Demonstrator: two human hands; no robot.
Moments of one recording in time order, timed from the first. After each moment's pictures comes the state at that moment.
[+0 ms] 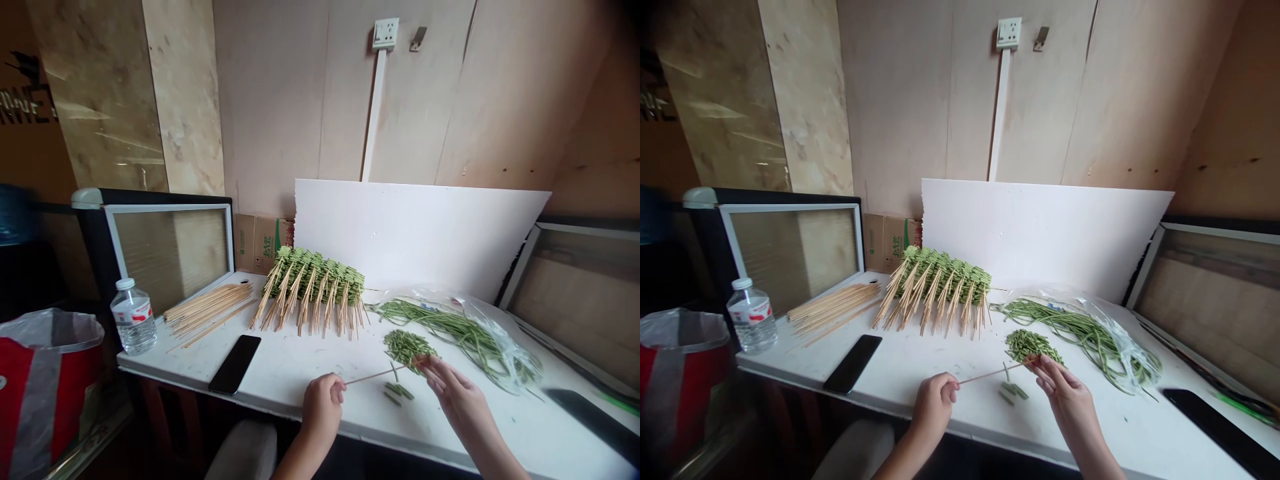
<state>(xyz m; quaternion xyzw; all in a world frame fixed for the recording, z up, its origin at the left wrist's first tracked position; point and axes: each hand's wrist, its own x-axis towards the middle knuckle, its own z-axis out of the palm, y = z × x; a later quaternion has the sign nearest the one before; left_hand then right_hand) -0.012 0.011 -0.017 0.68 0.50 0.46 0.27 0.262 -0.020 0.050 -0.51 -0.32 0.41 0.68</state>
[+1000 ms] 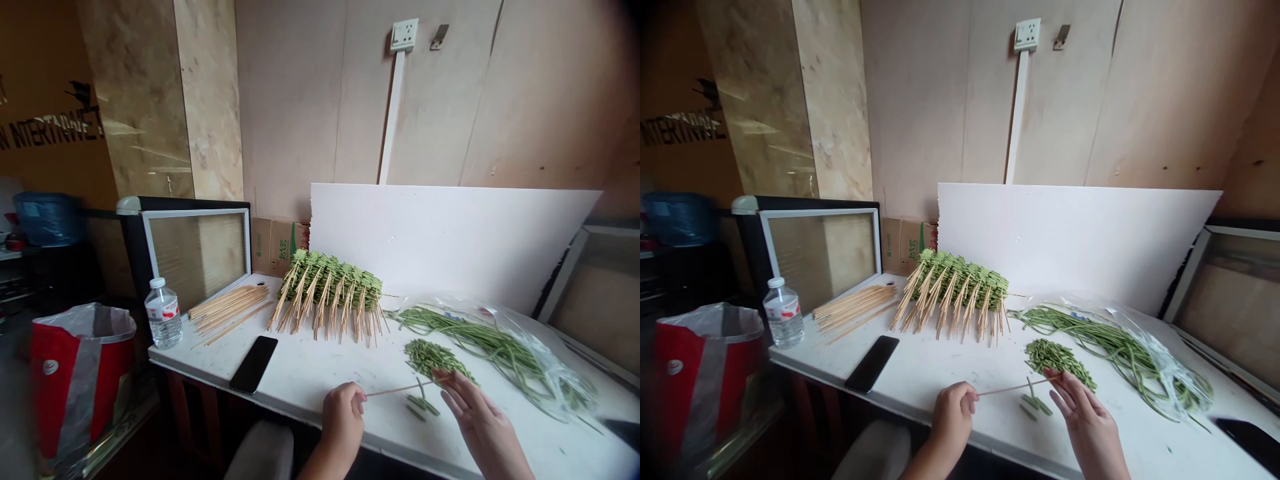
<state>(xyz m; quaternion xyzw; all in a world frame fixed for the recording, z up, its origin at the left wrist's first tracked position) -0.009 0.005 -0.018 0.68 0.51 0.47 0.25 0.244 -0.021 0.035 -0.47 -0.31 0.40 0.73</state>
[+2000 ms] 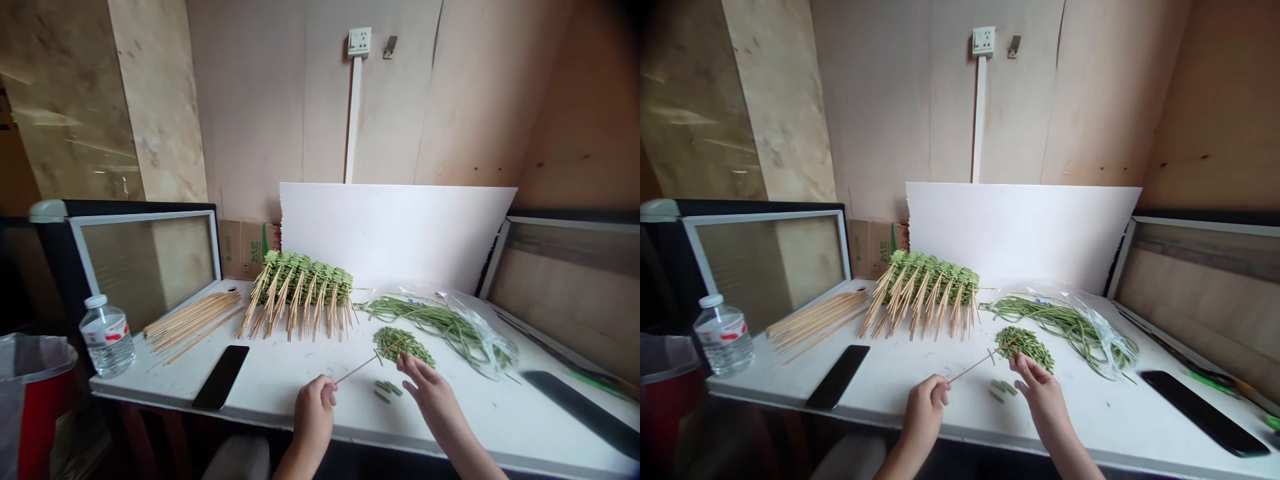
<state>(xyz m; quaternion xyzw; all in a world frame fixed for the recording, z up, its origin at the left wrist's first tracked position) -0.011 0.012 -0.024 0.68 0.49 0.48 0.27 0.236 -0.024 0.044 -0.55 -0.29 0.42 0.67</state>
